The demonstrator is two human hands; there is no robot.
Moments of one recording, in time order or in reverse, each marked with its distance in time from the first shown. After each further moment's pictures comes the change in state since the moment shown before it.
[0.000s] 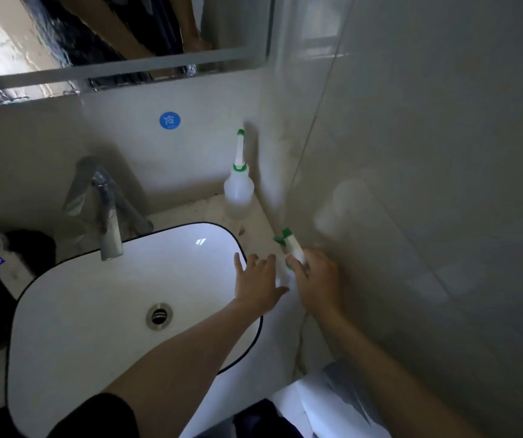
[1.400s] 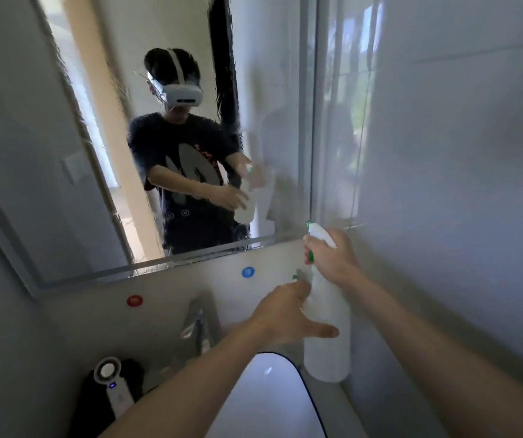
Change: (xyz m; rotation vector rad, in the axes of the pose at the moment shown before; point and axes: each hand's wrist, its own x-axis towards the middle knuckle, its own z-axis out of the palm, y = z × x) left_hand -0.089 0.010 -0.293 -0.357 0.200 0.170; right_hand 0.104 -0.259 -0.124 0.542 0.044 -0.176
